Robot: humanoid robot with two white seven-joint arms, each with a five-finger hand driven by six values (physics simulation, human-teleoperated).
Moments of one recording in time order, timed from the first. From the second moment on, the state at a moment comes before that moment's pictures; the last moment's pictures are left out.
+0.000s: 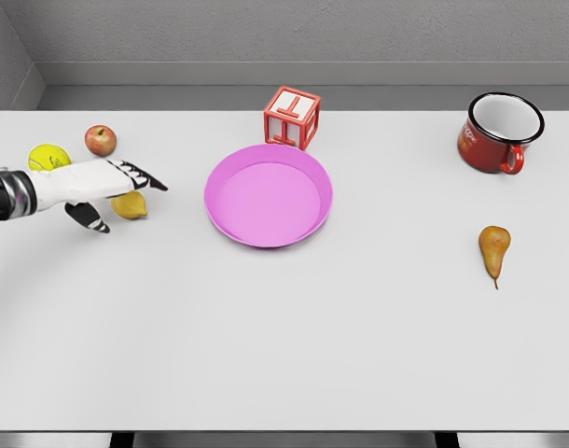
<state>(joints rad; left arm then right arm) -0.61 0.69 -0.49 -1.19 -0.56 -0.61 -0.60 -0.02 0.00 -0.28 0.13 0.31 -0.12 -0.20</state>
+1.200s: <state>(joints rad) -0.63 0.63 -0.49 -1.16 -0.70 -0.61 -0.61 -0.03 0.00 -0.28 0.13 0.31 -0.12 -0.20</state>
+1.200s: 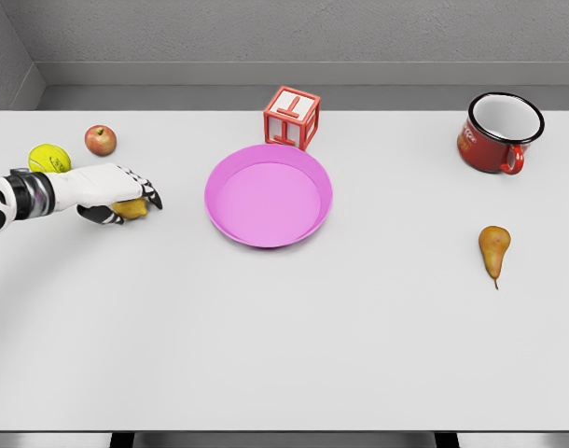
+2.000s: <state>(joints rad) -0.65 0.63 -0.50 -1.17 -0.69 -0.61 -0.61 -0.02 0.00 -0.28 0.13 0.31 -0.12 -0.20</state>
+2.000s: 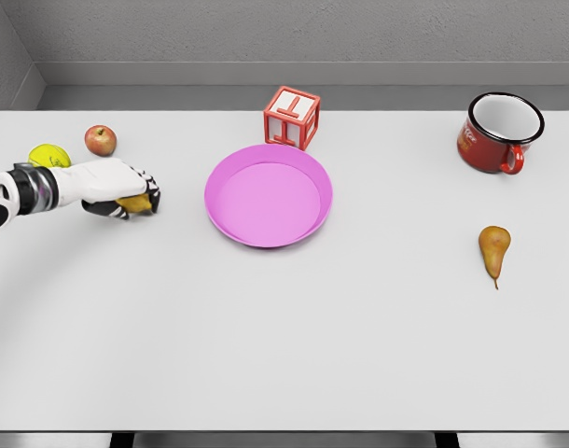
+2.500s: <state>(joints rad) -0.66 0.63 -0.49 -1.28 -0.67 -0.61 -0.61 -0.03 0.00 -0.28 0.13 0.31 -0.12 -0.20</state>
